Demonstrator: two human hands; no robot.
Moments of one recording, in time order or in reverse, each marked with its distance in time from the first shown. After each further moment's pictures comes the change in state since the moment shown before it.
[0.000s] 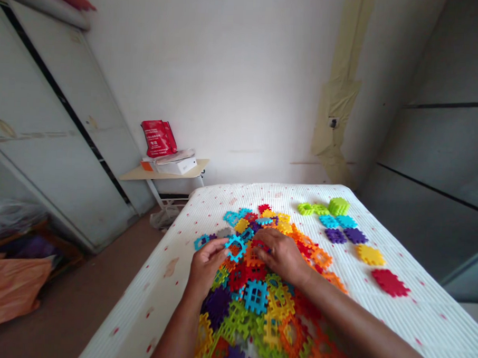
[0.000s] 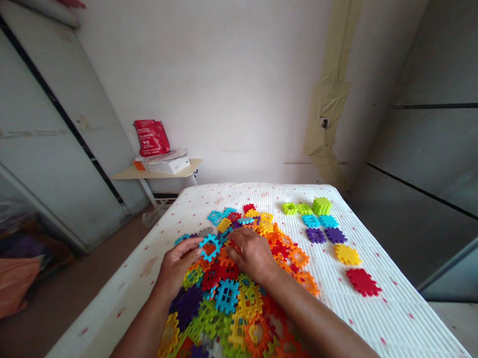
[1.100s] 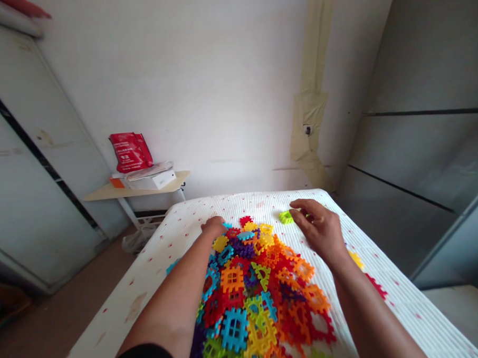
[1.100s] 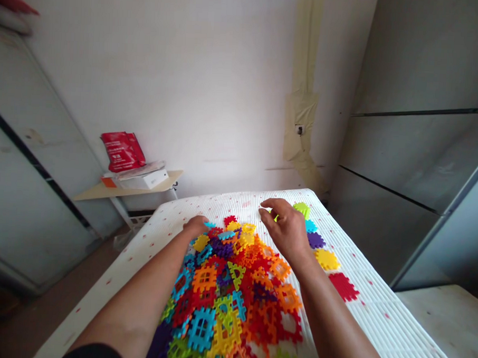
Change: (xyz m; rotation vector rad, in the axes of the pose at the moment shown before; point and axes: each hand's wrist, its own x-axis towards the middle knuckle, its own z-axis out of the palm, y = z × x) left_hand 0.195 -0.011 0.073 1.137 -0.287 -0.143; right_hand 0.006 0.045 -0.117 -0.054 0.525 0.260
